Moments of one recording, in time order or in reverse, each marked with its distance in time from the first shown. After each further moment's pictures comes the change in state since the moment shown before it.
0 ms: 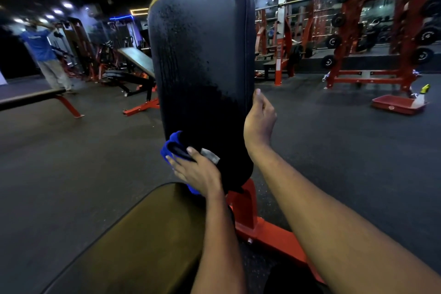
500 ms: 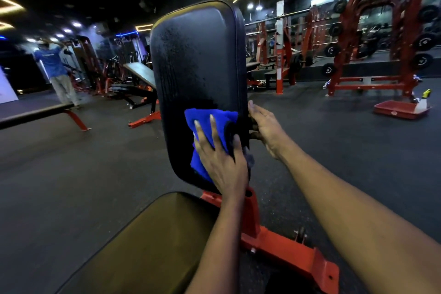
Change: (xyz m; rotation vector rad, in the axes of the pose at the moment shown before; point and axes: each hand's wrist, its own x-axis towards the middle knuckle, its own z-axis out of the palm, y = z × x) left_hand -0.050 0.043 0.013 0.159 -0.145 0.827; right_hand 0.046 0.008 -0.039 0.095 -0.591 0.264
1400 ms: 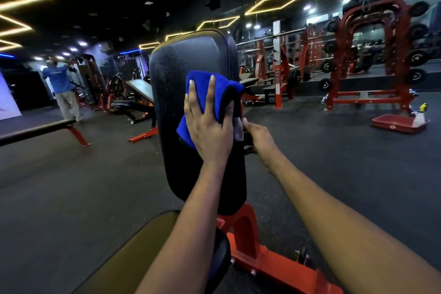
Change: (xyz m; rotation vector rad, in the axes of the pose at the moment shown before) left_hand 0.106 0.045 -0.006 0.029 0.034 0.231; right_hand 0.001 -0.014 0.003 -0.097 0.021 -0.003
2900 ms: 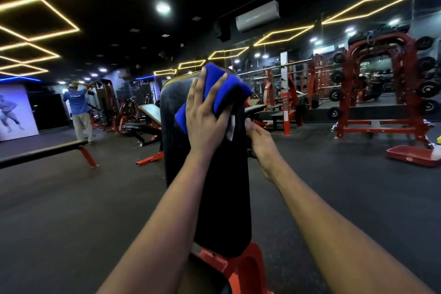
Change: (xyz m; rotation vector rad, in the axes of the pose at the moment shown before) left_hand 0.097 0.003 -0.004 -0.056 -0.058 0.273; right_hand 0.032 -0.061 0.004 0.134 -0.030 -0.194
